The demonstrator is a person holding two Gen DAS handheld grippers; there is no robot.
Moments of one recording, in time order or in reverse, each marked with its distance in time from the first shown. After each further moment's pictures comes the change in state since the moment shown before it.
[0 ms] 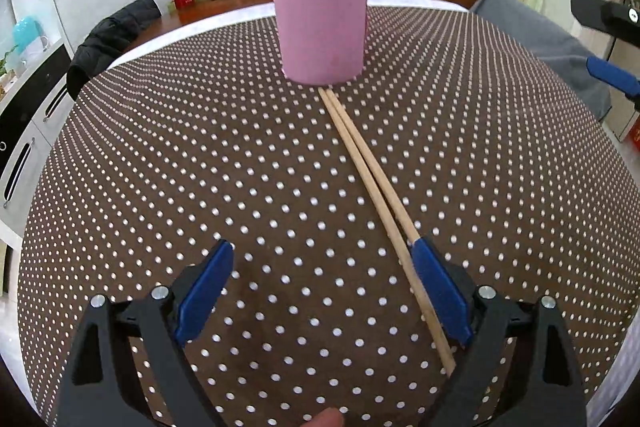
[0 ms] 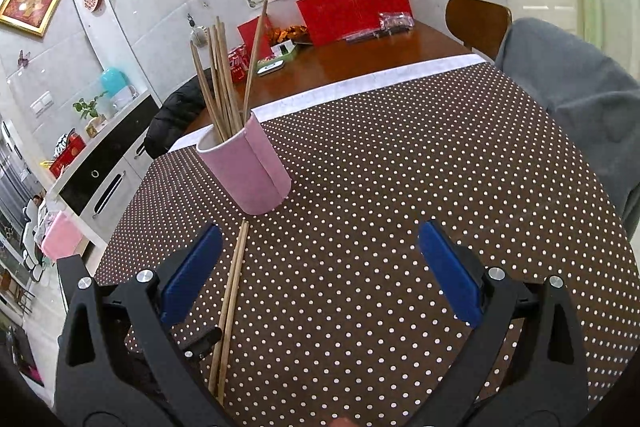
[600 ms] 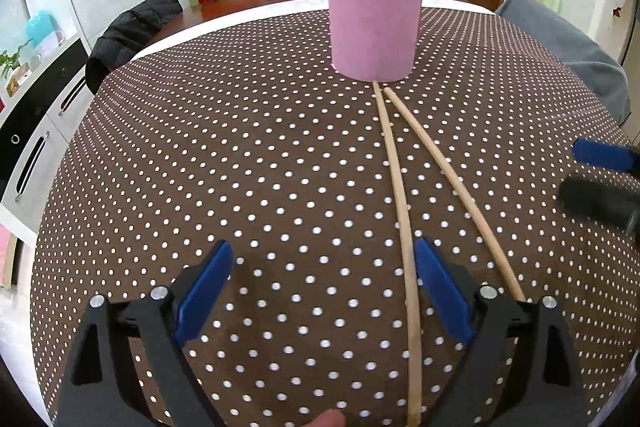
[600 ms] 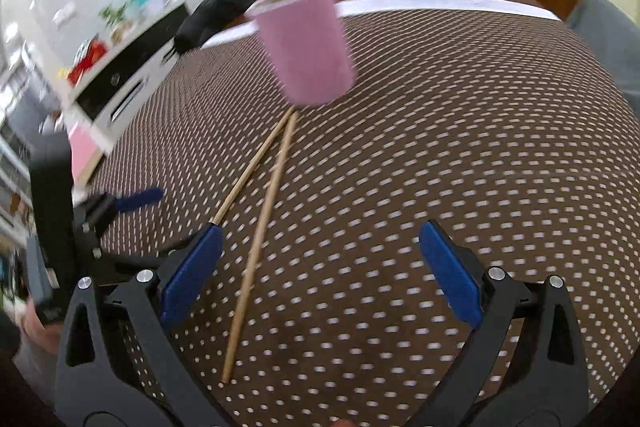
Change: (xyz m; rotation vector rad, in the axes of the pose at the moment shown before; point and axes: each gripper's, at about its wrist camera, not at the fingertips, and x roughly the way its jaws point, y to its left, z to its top) left arm 0.005 0.041 -0.004 -0.025 -0.001 0.056; right arm 0.060 0.051 -0.051 -0.201 0.284 0.090
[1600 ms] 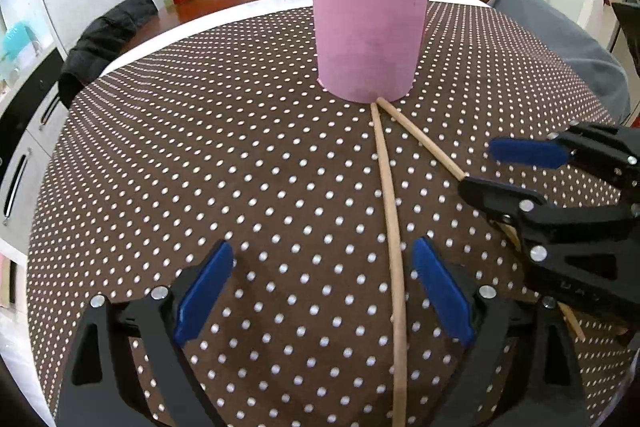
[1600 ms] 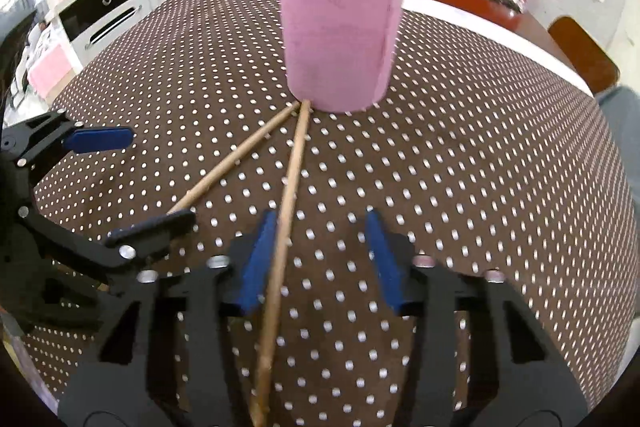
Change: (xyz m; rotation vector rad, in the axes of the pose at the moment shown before) left arm 0.038 0.003 0.066 0.047 0.047 -0.070; right arm 0.067 0.025 0.035 -0.267 0.084 -0.134
